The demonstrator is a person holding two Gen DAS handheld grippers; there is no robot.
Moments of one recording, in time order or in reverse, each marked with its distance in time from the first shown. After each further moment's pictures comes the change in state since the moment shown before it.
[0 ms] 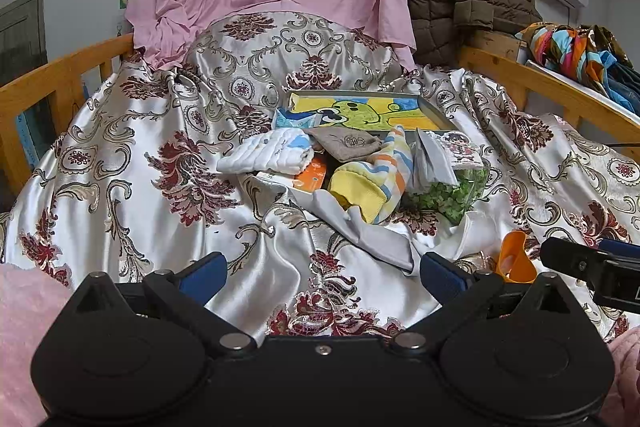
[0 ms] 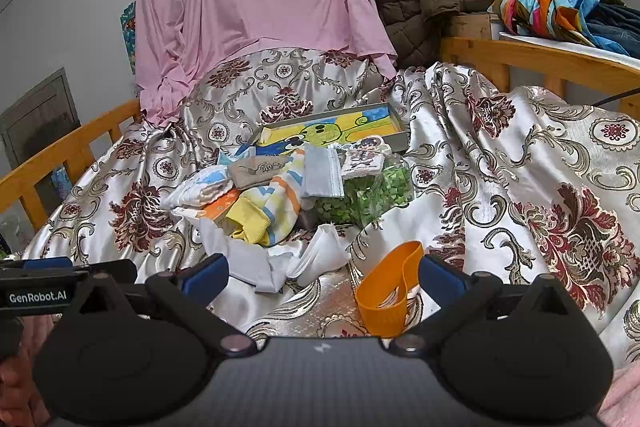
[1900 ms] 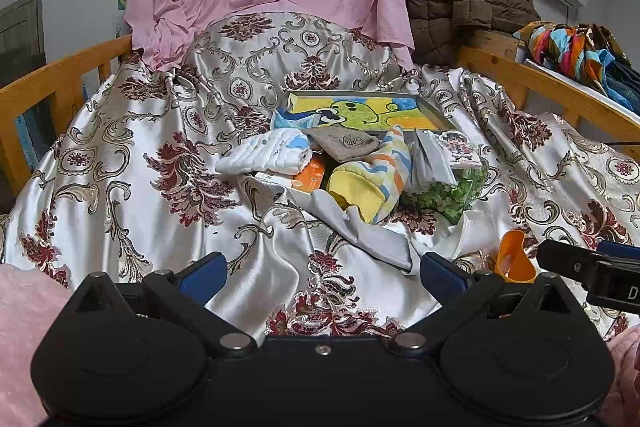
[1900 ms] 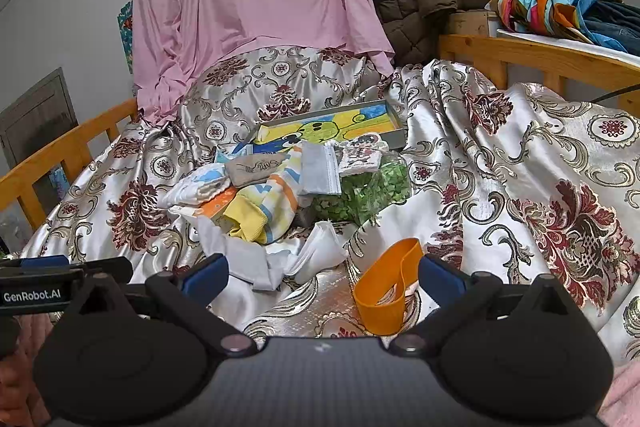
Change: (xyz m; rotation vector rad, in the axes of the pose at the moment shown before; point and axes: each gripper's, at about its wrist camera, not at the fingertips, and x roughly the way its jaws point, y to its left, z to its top) left arm 0.001 0.000 0.001 0.004 0.002 0.000; right arm 0.001 0.000 -0.002 0.005 0.005 -0.005
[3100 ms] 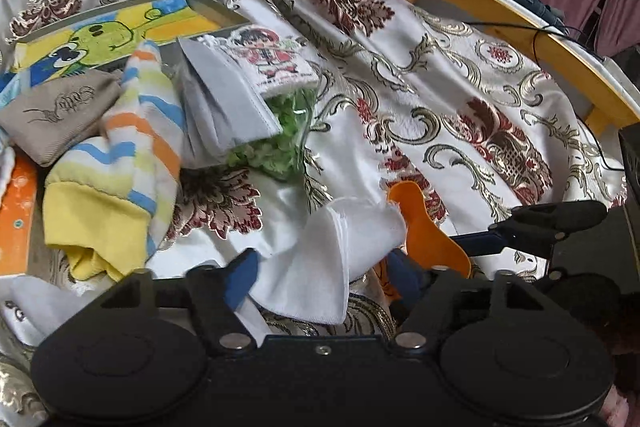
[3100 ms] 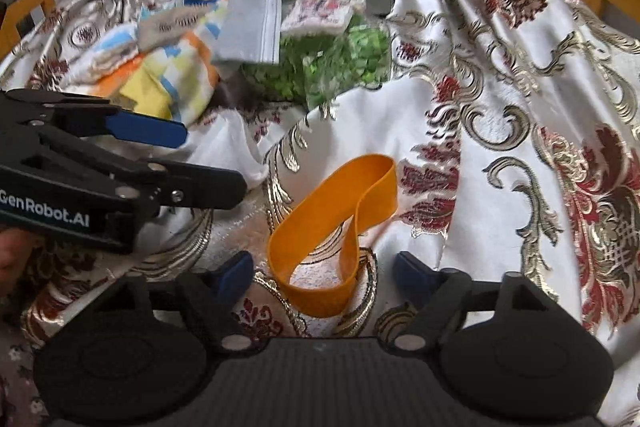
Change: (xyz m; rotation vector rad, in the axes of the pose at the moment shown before) left arm 0.202 -0.078 0.036 0.295 0.329 -0.668; right arm 0.131 -0.034 -0.002 -0.096 0.460 -0.126
